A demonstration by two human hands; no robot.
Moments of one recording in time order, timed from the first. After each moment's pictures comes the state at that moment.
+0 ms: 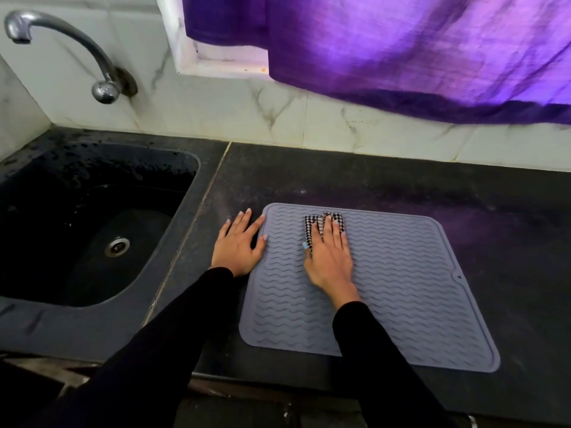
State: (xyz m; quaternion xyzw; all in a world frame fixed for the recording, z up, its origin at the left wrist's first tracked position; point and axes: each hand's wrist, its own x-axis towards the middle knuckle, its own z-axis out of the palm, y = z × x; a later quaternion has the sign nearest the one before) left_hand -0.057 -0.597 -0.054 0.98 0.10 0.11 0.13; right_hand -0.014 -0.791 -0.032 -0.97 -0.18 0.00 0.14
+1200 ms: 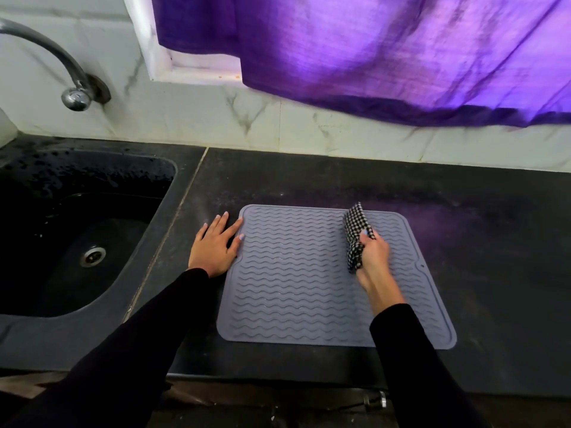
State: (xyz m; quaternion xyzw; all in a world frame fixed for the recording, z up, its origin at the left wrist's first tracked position) left_hand -0.058 -0.591 -0.055 0.98 0.09 0.07 0.14; right_hand 0.000 -0.877 0.014 -0.57 0.19 0.03 0.80
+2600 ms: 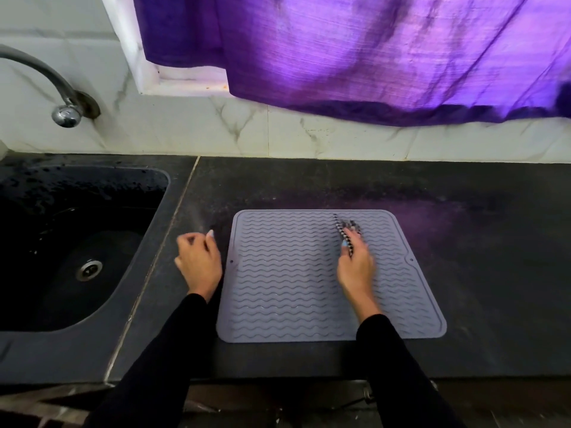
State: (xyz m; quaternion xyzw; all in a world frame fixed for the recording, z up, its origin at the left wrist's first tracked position) left_hand -0.084 -0.626 -0.024 0.85 0.31 0.29 0.32; right_hand -0.037 -0.879 0.006 -0.89 0.05 -0.06 0.46
